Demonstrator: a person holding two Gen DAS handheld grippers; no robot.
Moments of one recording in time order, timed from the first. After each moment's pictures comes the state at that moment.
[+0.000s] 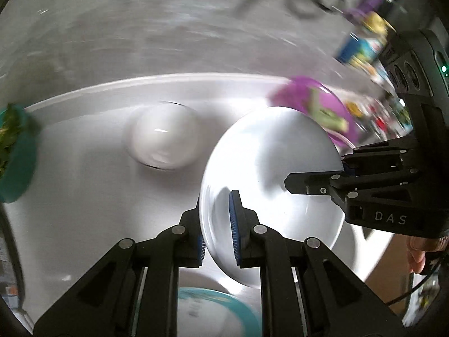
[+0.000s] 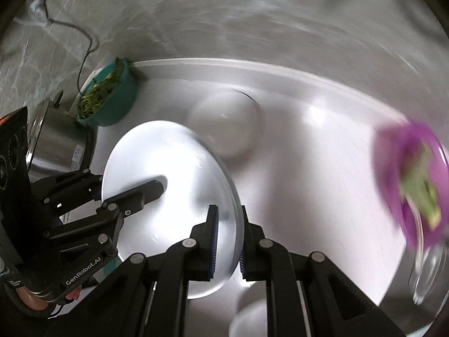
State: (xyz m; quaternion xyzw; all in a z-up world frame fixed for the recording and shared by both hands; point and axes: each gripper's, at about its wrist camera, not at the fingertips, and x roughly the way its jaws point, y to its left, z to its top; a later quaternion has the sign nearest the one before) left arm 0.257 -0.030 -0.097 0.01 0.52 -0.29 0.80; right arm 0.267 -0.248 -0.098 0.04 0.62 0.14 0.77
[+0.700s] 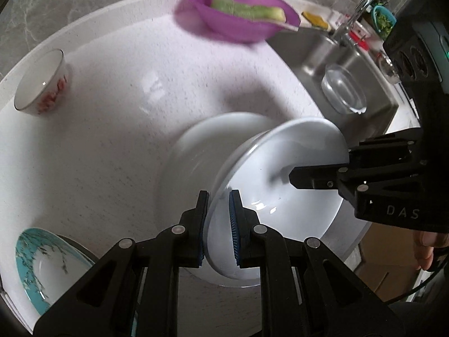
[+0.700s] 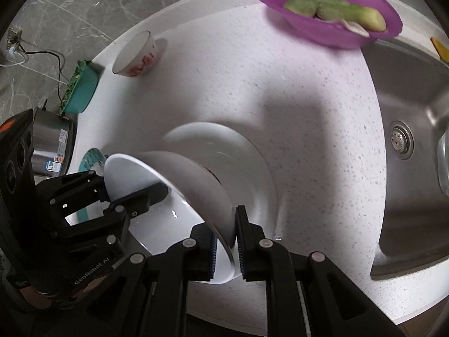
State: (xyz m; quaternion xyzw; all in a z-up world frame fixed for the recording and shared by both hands) left arm 0.109 -0.199 -0.183 0.12 0.58 -0.32 0.74; right arm 0.098 -0.398 -0.174 0.17 0.64 0.09 0.74
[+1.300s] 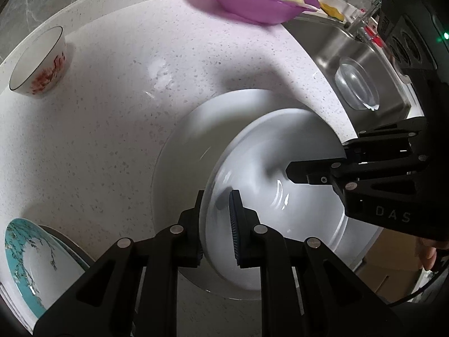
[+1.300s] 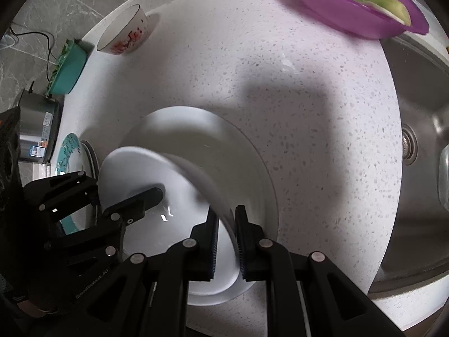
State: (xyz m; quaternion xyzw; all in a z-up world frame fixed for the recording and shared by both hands) left arm 0.127 -0.199 -0.221 0.12 0.61 -0.30 0.73; right arm 0.113 -0.390 -0.209 0.12 0.68 0.09 0.72
